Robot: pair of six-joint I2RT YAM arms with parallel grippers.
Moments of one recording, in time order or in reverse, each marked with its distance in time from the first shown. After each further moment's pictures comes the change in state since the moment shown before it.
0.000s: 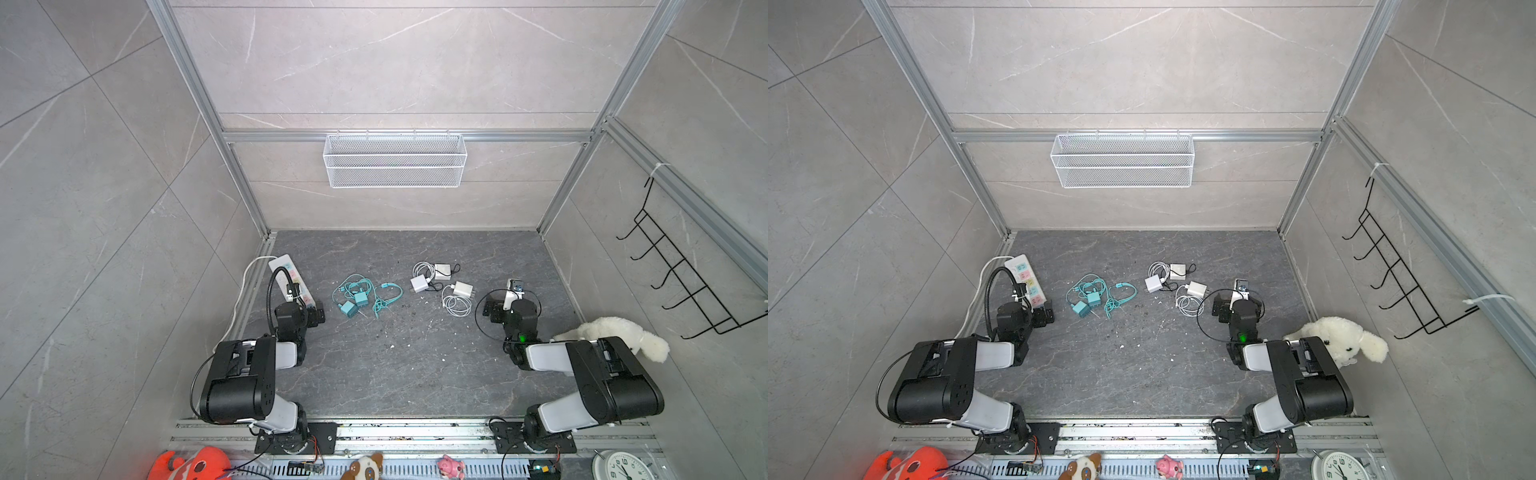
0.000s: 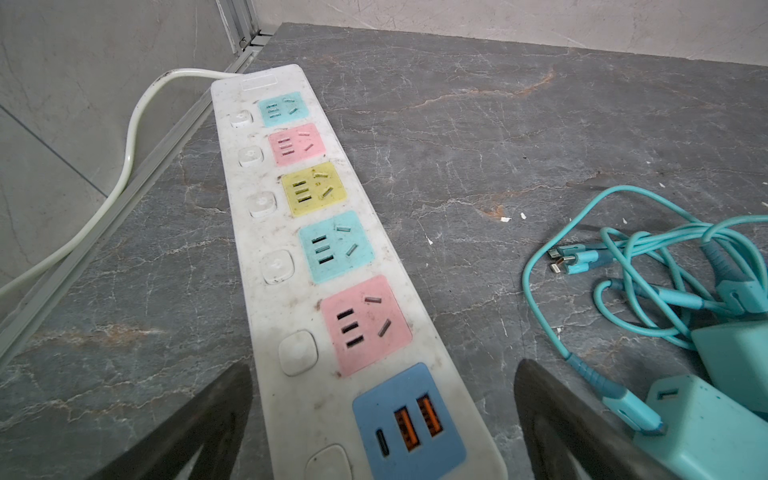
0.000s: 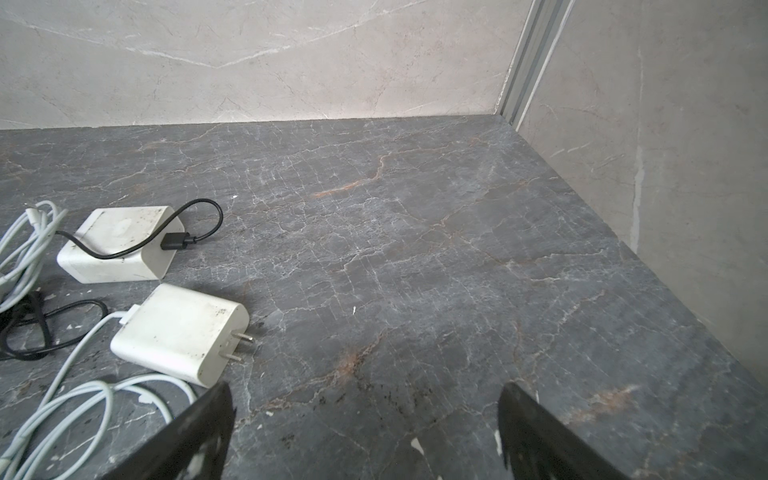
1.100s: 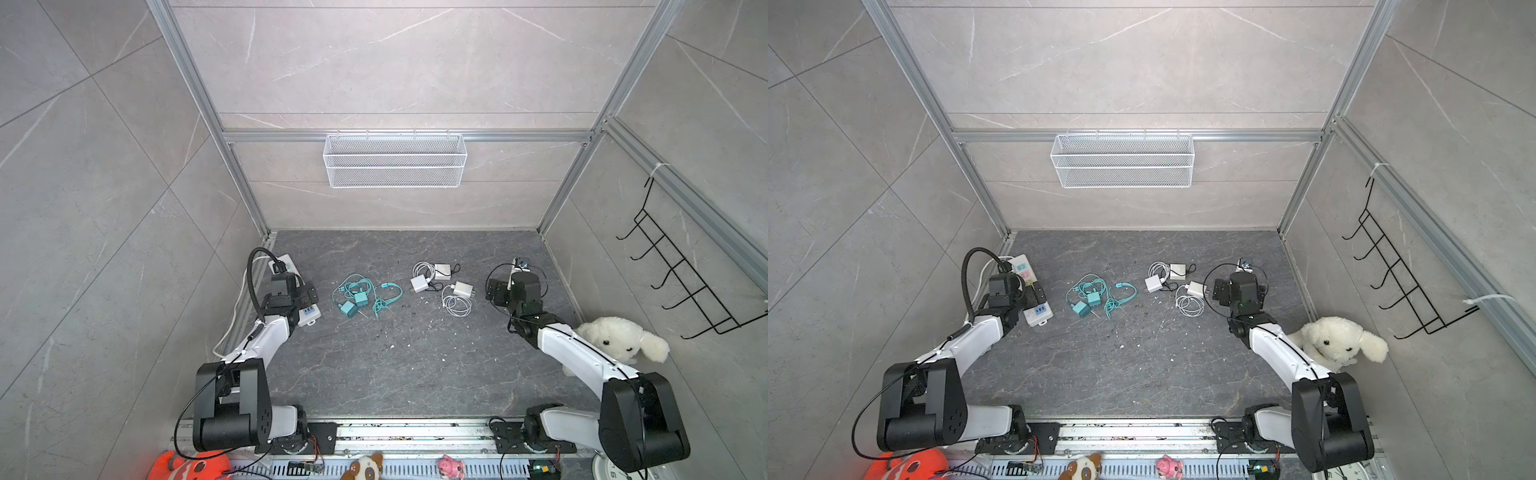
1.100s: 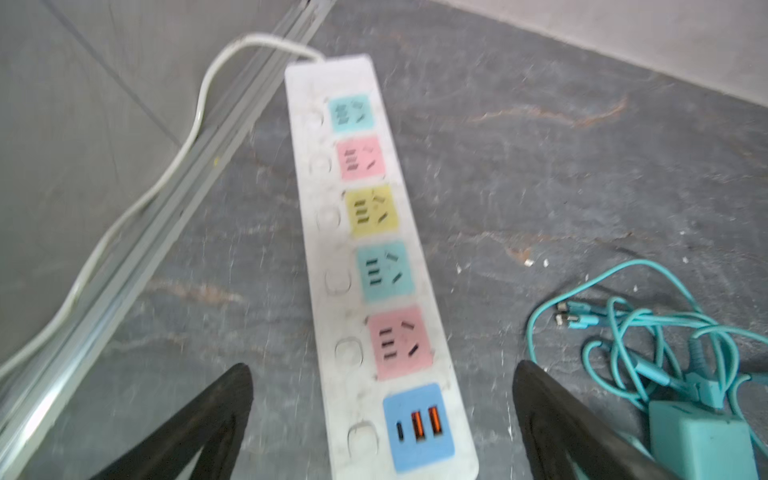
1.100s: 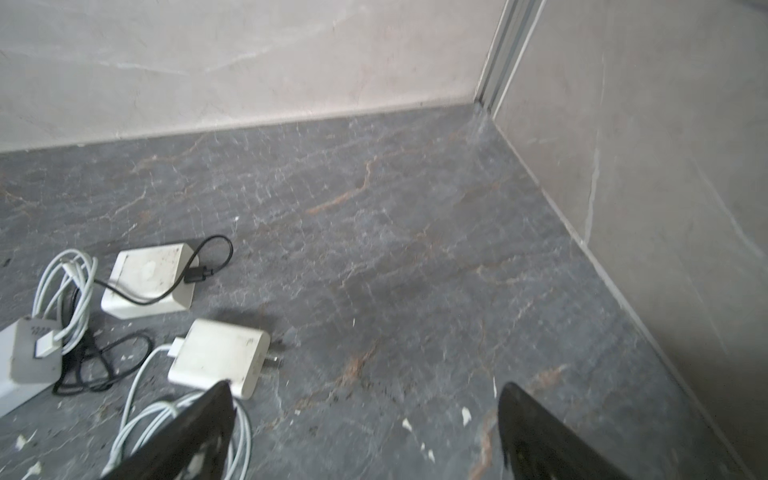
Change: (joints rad) left arm -0.002 -0.146 0.398 -0.840 -0.134 -0.232; right arm 0.056 -0.233 0.369 -0.830 0.083 0.130
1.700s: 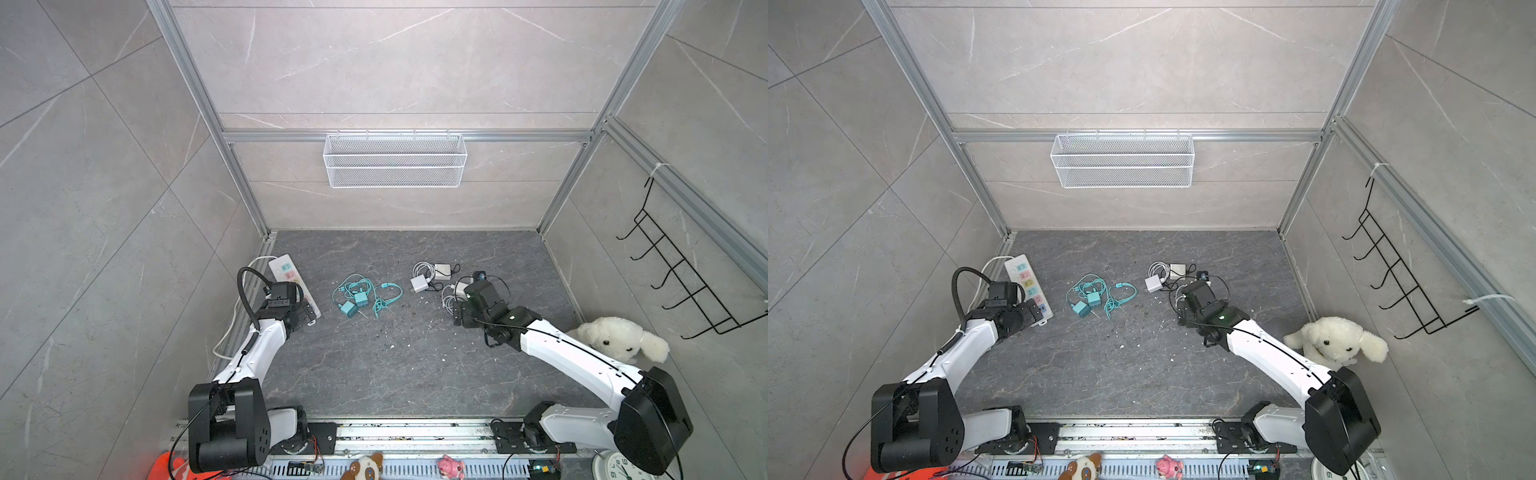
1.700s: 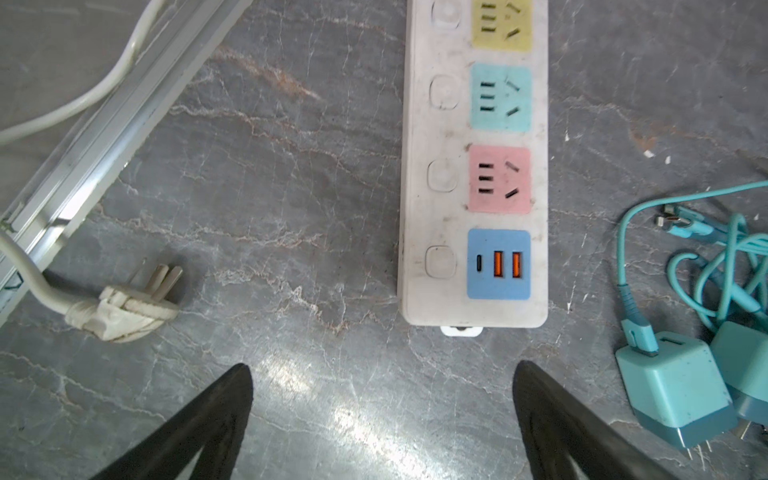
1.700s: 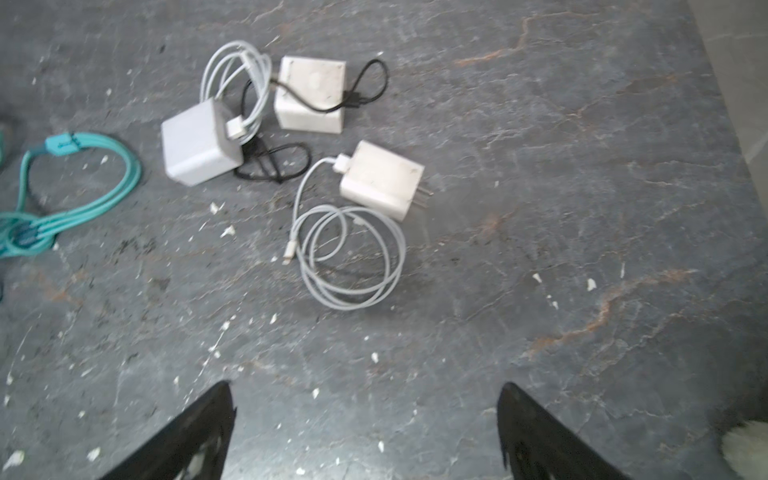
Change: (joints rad) left arm 0.000 -0.095 0.010 -0.402 -0.032 -0.245; right arm 0.446 0.019 0.169 -0.505 0.072 0.215
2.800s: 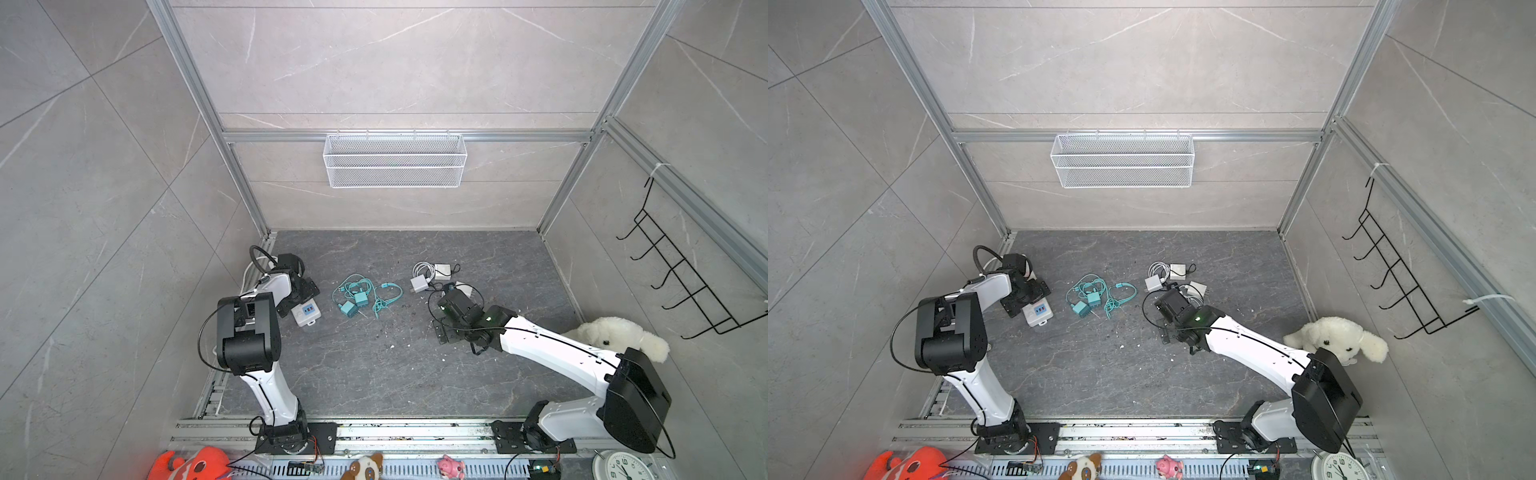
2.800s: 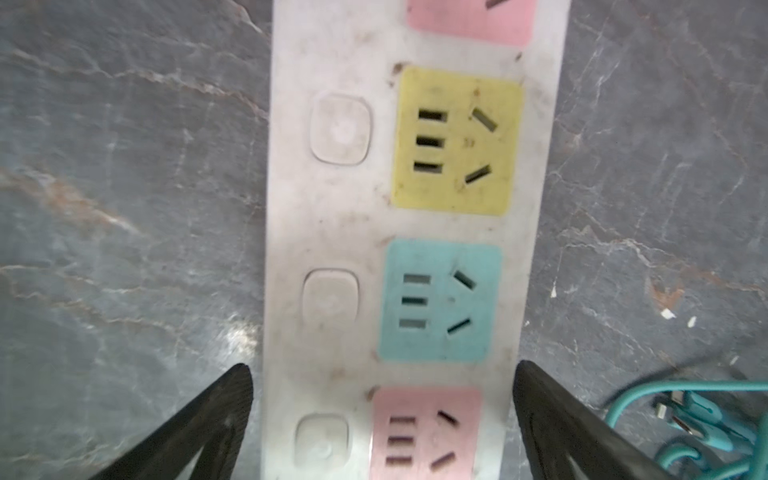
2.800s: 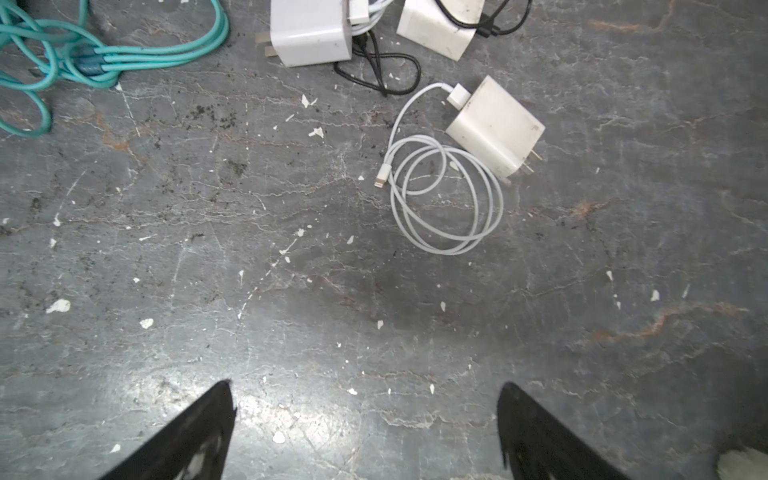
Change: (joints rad) left arm 0.049 0.590 0.431 0.006 0.139 -0.018; right arm 0.145 0.115 0.104 -0.140 -0.043 -0.061
